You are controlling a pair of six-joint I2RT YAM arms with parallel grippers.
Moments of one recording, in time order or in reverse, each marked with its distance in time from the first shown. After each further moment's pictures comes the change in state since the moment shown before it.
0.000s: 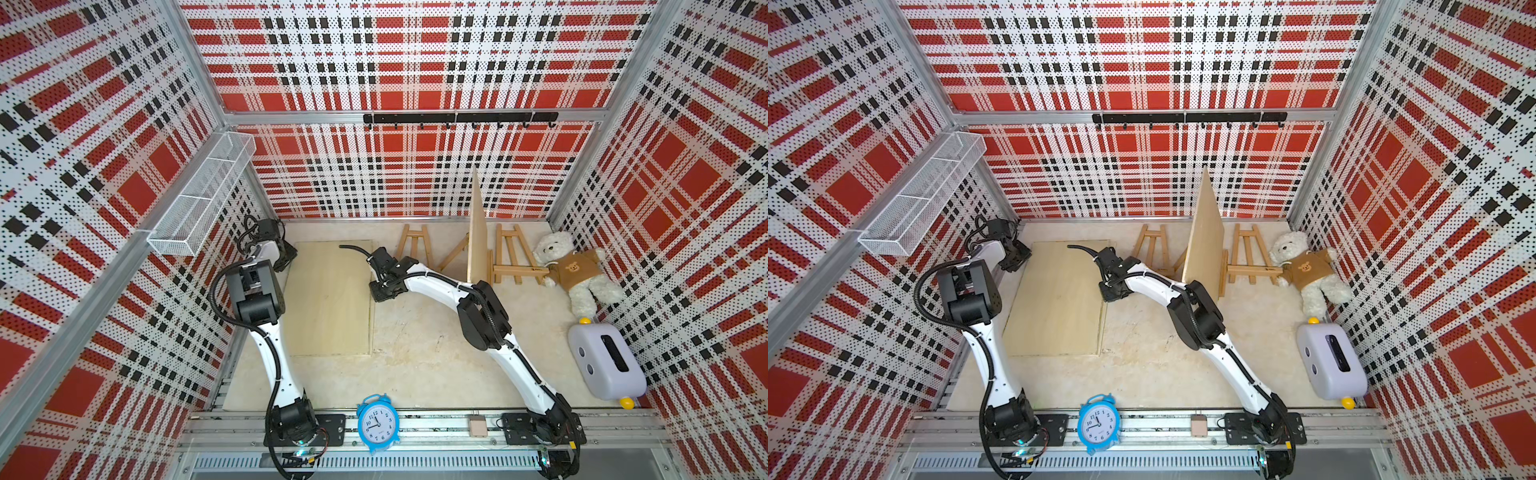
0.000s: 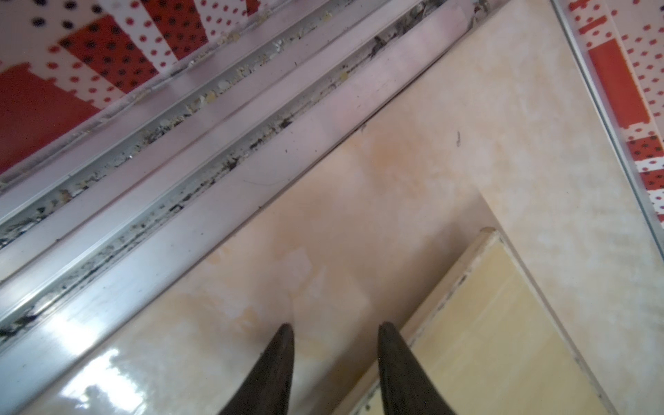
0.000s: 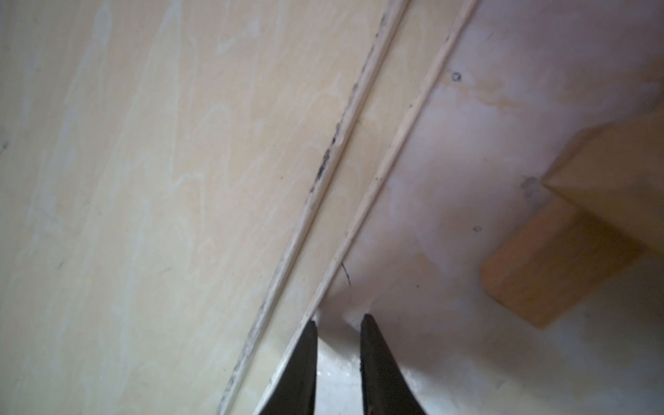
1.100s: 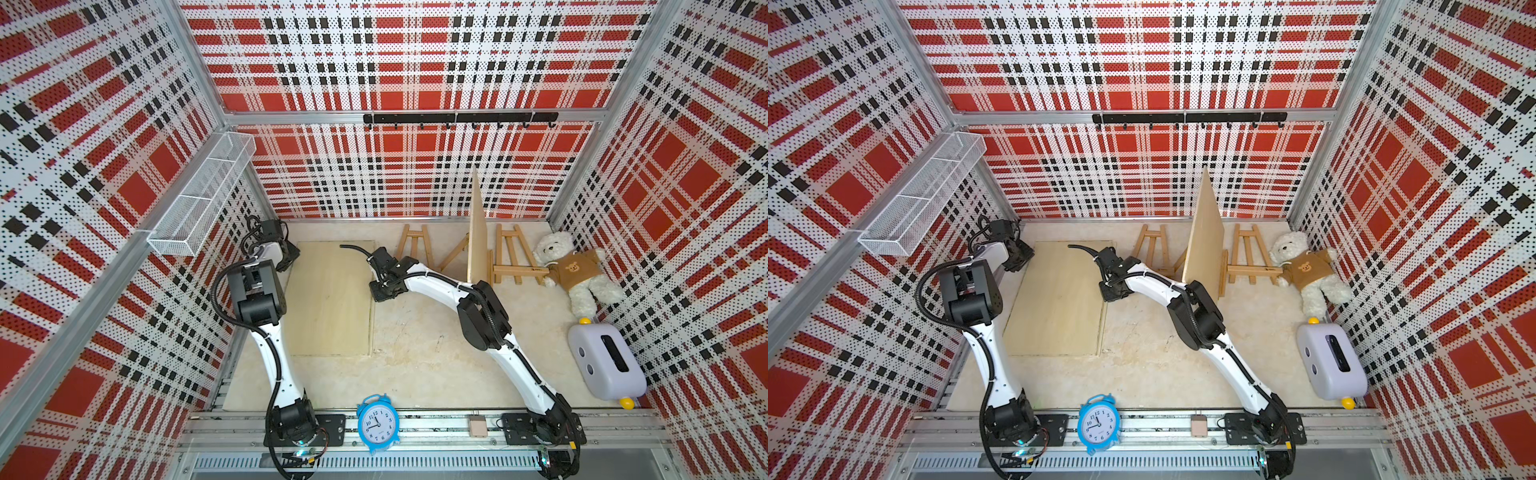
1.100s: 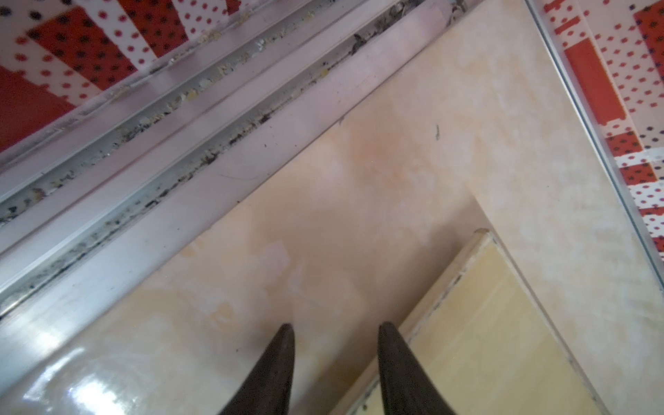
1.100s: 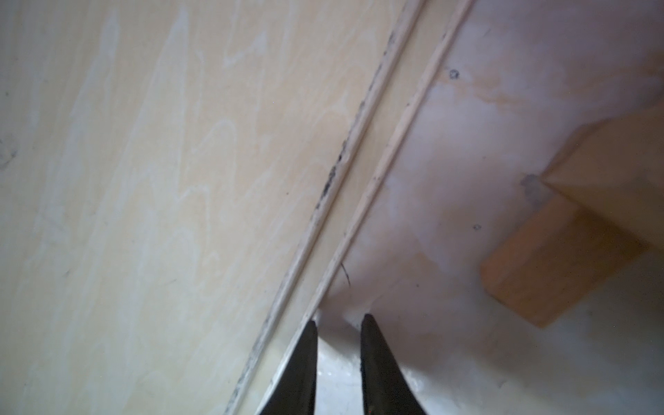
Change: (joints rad) left arm -0.024 -0.020 -0.052 0.065 -0.007 -0.008; right arm -0.001 0.001 0.001 0.001 -0.007 0.012
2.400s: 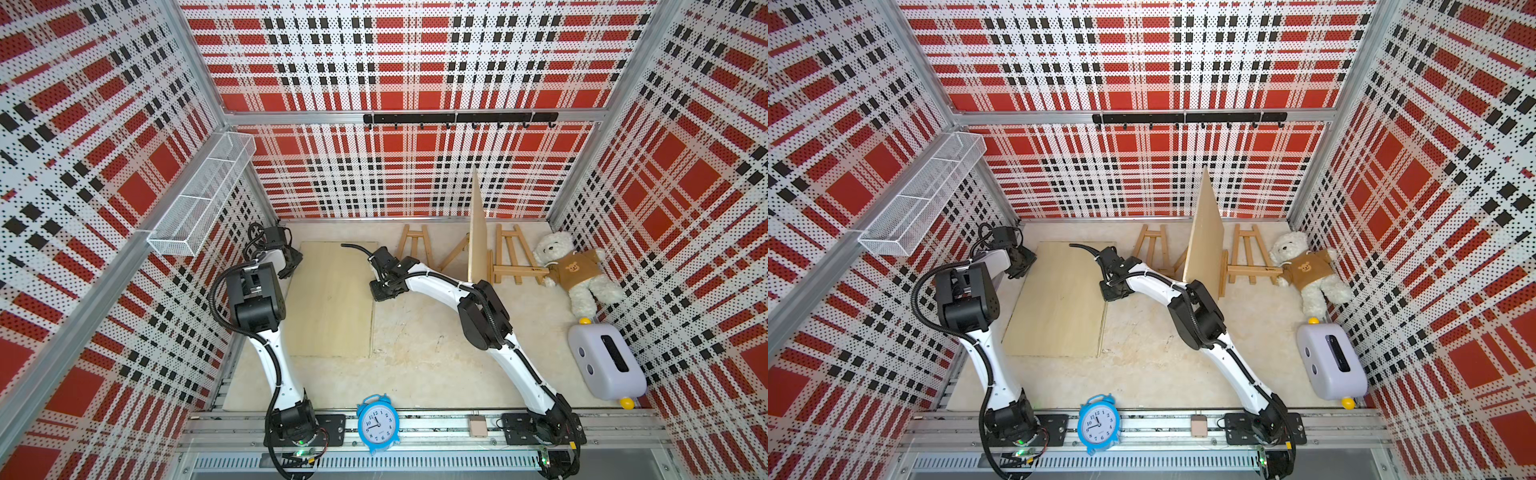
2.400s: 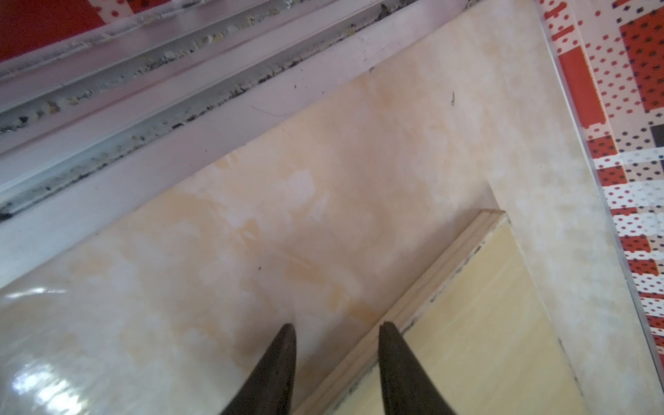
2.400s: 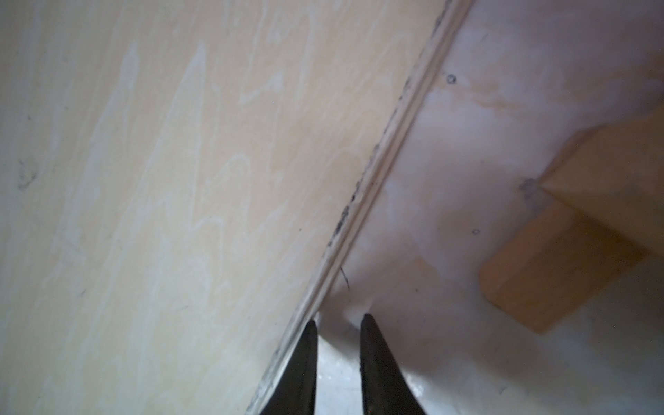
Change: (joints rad) left arm -0.017 -0.118 -0.216 0.123 -0.006 -0.105; right arm -0.005 -0.004 -0.019 0.026 -0.016 0.006
